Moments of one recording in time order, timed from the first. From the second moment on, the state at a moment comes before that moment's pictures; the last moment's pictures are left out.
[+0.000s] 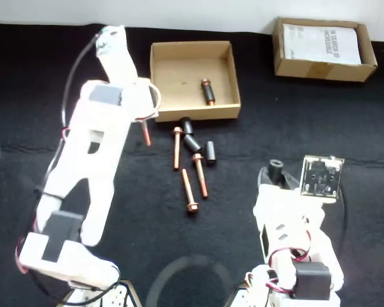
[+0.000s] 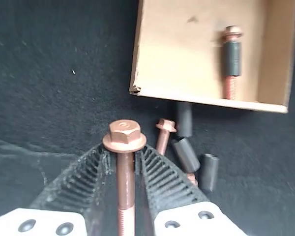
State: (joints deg) left arm 4.4 -0.2 1.4 63.3 28.0; right arm -6.1 -92.8 66.9 62.0 -5.1
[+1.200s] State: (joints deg) left arm 4.3 -47.5 37.9 60.4 12.3; right arm -27.4 -92.7 96.0 13.1 -5.1
